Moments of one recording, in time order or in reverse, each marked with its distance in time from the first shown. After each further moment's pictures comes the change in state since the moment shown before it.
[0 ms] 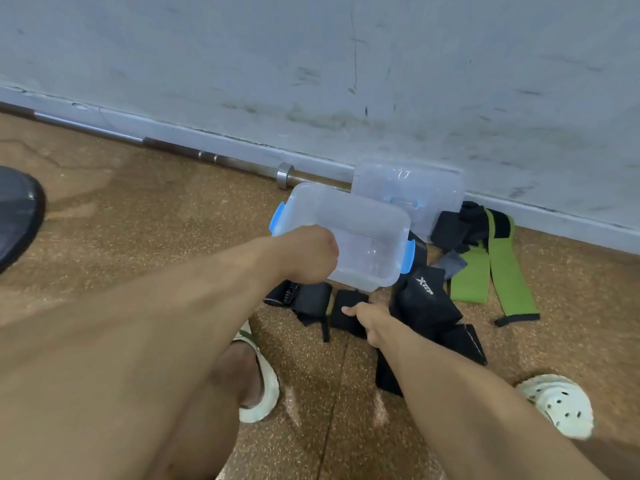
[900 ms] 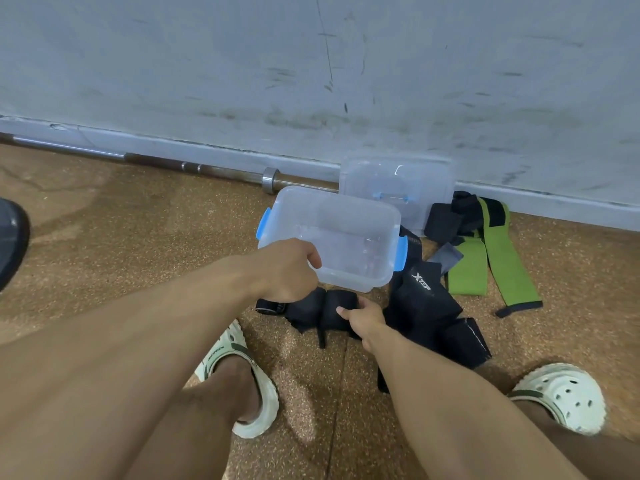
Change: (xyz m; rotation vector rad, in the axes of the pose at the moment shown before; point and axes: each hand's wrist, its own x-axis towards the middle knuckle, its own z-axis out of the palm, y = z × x) left_hand 0.022 -0.018 0.012 -0.029 -0.047 -0.040; right_hand 0.028 0.016 0.003 -0.028 -0.003 -0.209
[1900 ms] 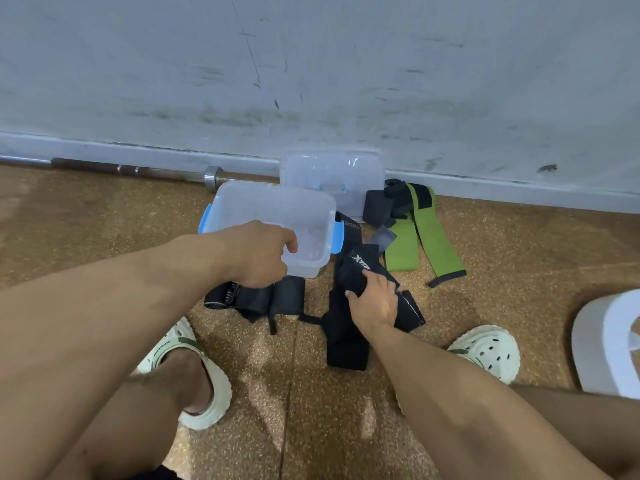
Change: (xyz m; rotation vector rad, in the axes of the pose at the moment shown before) left_hand -0.011 0.055 0.020 0.359 0.016 0.203; right_hand -0.046 0.014 -0.116 -0.699 0.463 -0.367
